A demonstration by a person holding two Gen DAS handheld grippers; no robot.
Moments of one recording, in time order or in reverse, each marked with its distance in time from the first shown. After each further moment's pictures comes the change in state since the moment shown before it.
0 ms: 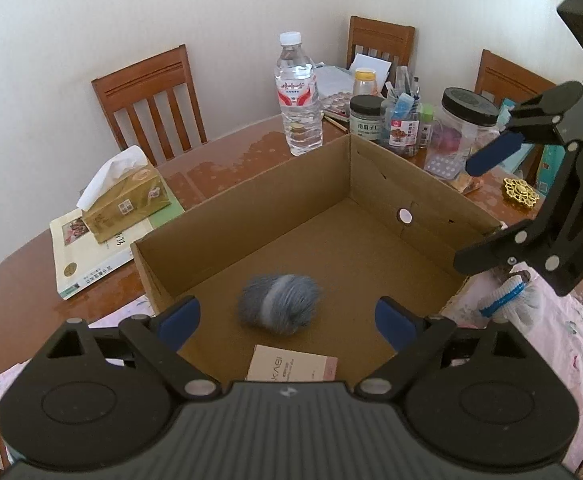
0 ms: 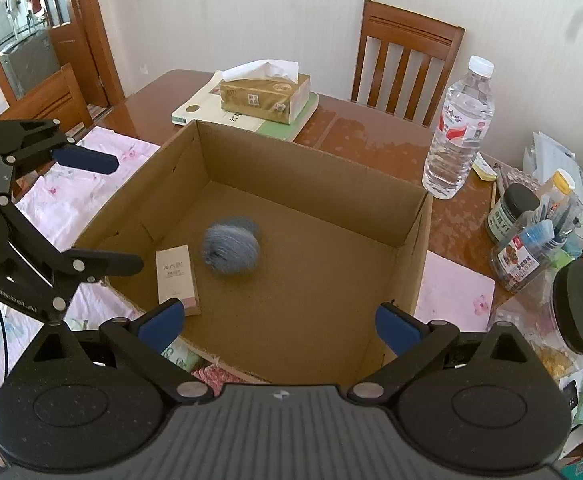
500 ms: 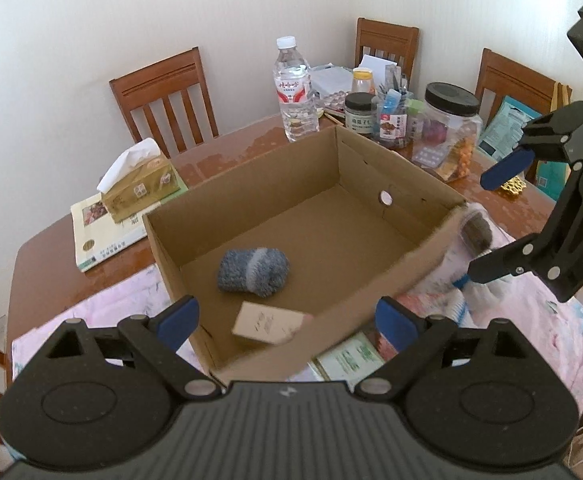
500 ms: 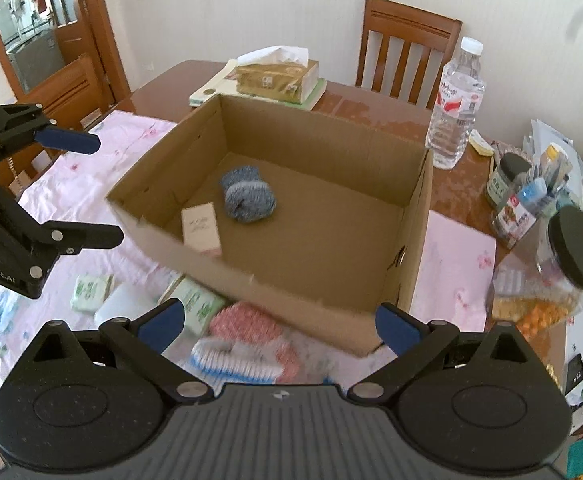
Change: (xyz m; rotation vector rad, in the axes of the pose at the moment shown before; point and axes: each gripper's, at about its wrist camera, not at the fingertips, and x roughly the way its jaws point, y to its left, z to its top) left arm -0.049 -0.035 -0.031 -0.015 0.001 0.054; right arm -0.031 0.018 -0.054 0.011 0.006 0.015
